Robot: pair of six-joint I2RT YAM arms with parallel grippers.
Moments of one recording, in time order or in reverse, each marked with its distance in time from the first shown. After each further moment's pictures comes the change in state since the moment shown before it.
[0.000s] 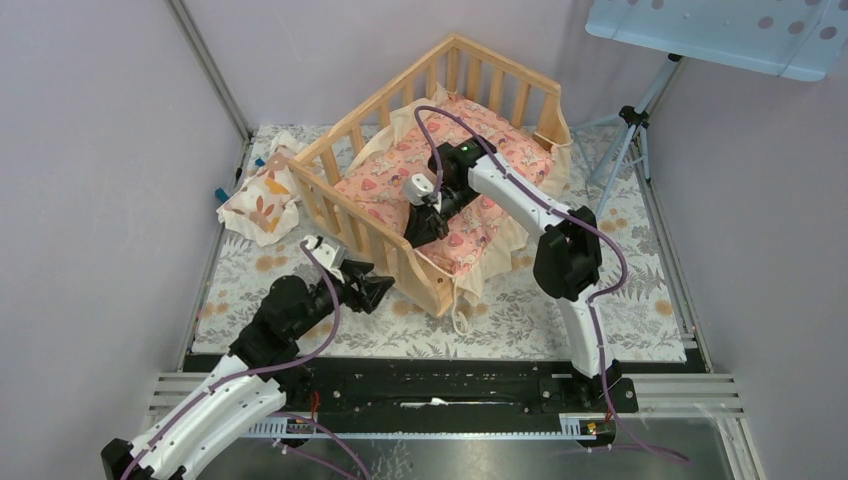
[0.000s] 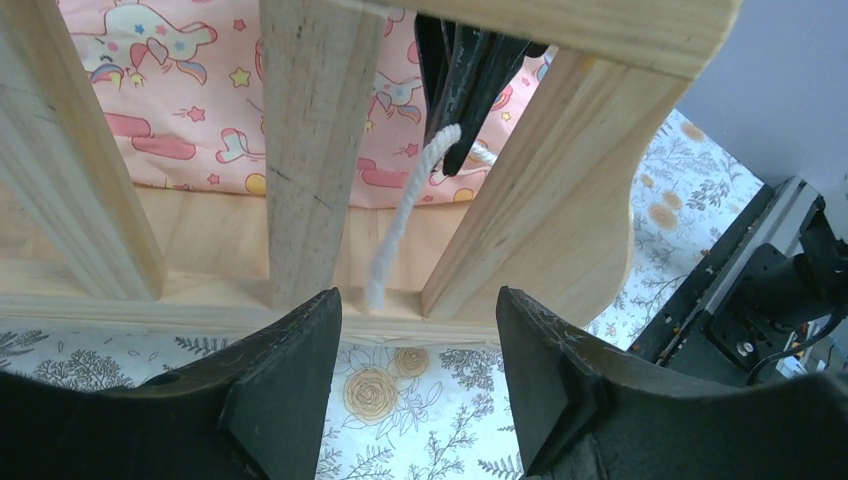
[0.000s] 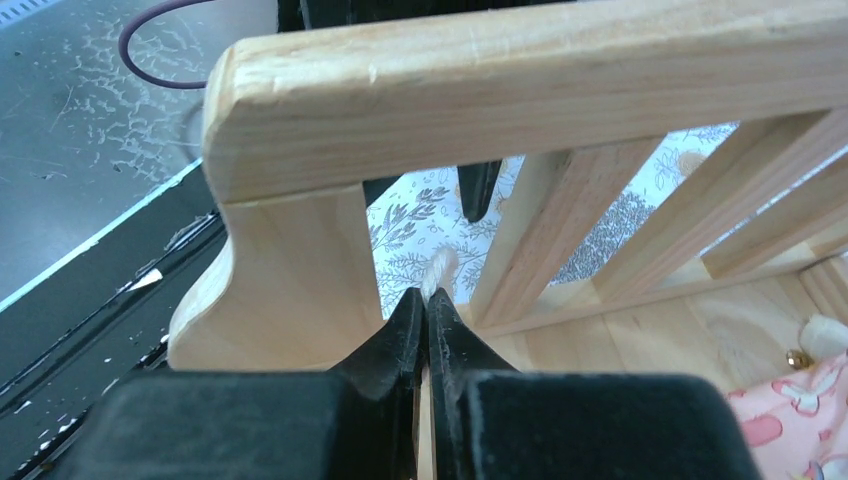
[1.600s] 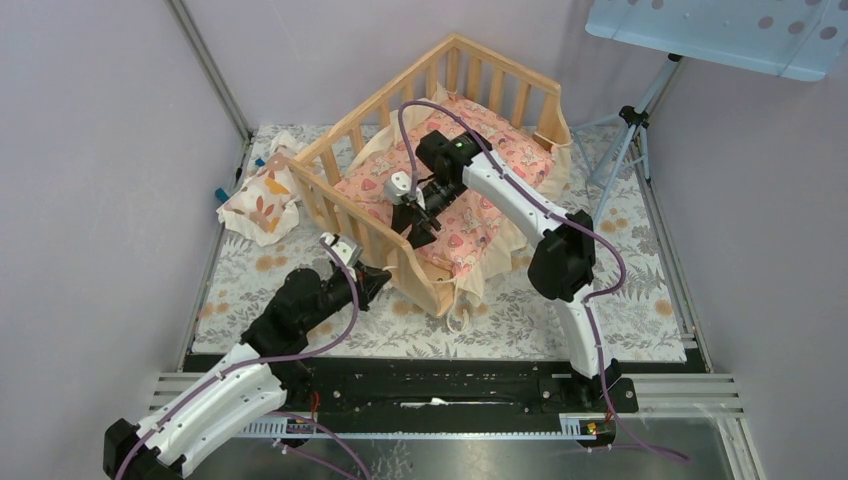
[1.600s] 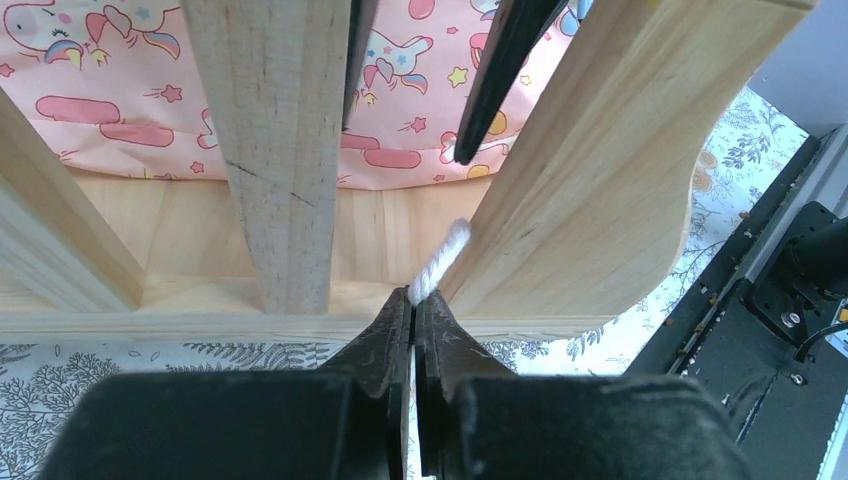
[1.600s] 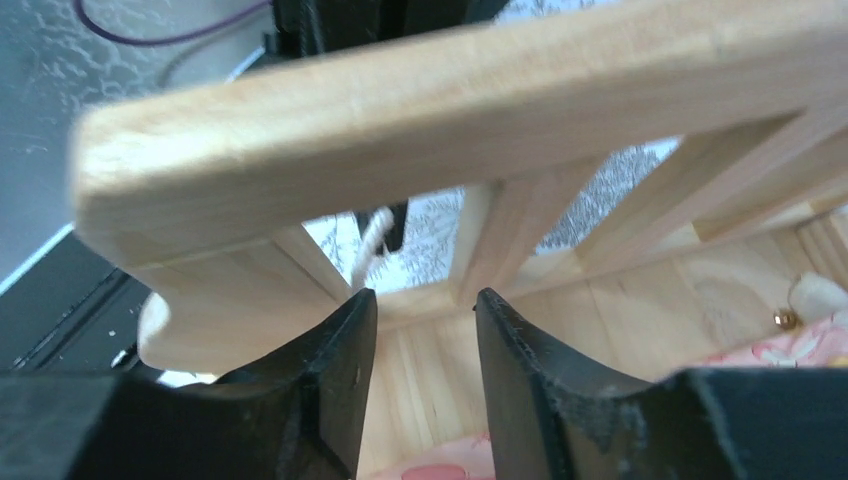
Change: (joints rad) left arm -0.013 0.118 -0.023 0.071 0.016 0.068; right arm 0.047 0.040 0.158 0.045 0.136 0.204
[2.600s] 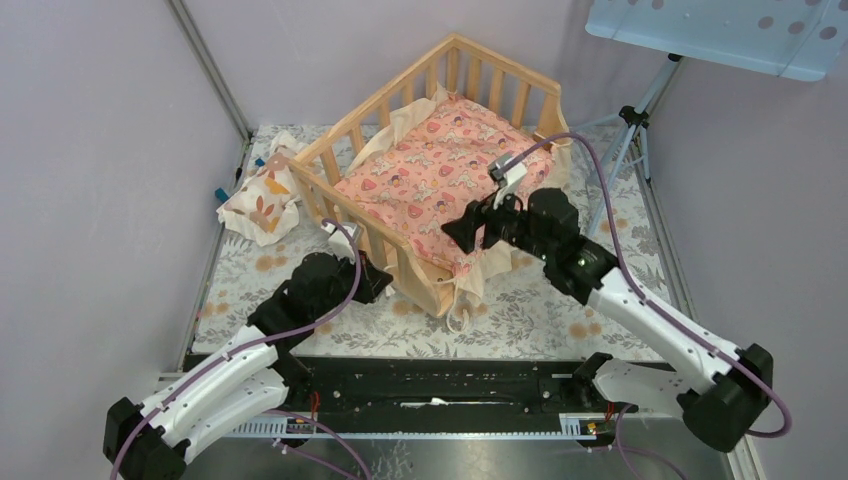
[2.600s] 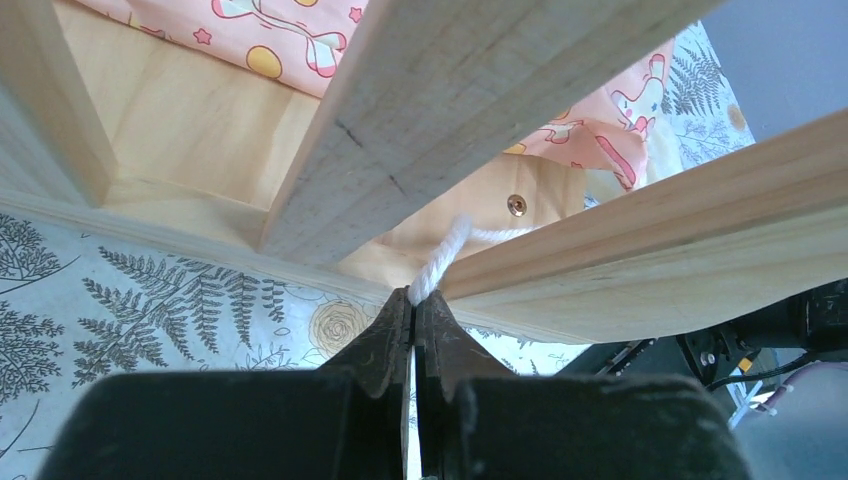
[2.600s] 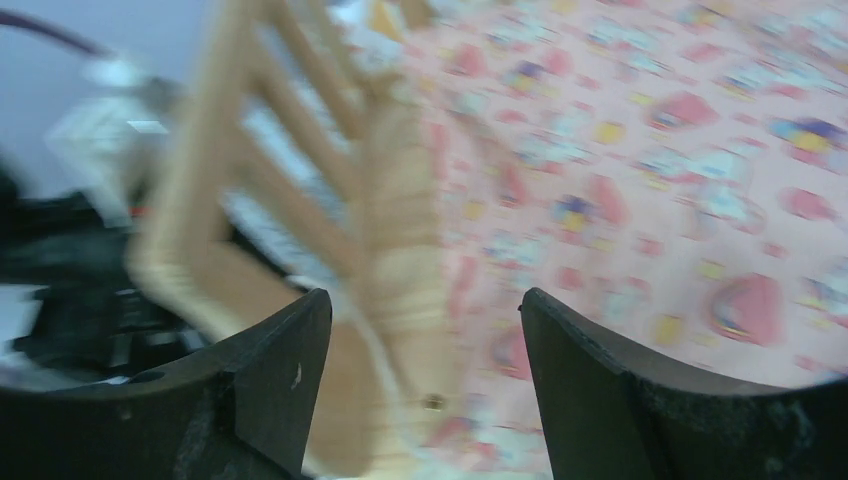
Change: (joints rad) left arm -0.002 0.156 0.128 -0.190 -0.085 -0.290; right arm -0.065 -1.079 -1.282 1.431 0.993 1.716
